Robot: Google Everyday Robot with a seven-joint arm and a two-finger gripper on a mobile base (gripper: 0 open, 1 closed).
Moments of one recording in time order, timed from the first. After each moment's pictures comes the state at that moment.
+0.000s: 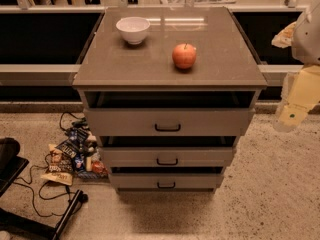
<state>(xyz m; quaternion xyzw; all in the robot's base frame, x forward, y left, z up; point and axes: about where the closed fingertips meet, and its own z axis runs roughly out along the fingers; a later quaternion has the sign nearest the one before) 0.438 -0.217 0.976 -0.60 0.78 -0.03 0.16</state>
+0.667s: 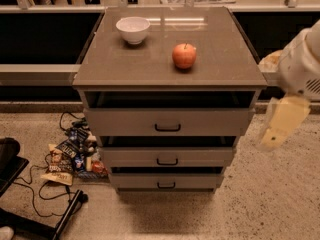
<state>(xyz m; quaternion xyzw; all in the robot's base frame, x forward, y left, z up) 0.436 -0.207 0.929 -0.60 0.78 -0.01 0.18</state>
